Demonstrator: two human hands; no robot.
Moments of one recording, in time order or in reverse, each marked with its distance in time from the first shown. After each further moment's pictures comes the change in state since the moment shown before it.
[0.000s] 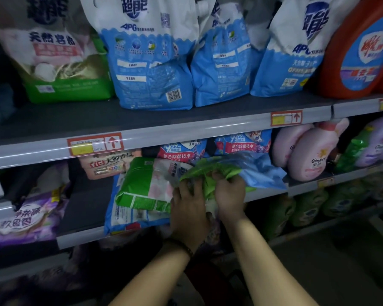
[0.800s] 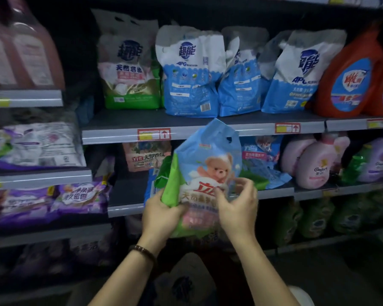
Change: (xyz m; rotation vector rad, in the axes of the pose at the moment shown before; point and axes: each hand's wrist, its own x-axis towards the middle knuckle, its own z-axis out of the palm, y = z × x) left_hand -0.139 -0.048 -0.156 -0.866 0.114 -0.566; right_hand -0.192 -0.029 -0.070 -0.288 -0.047 -0.476
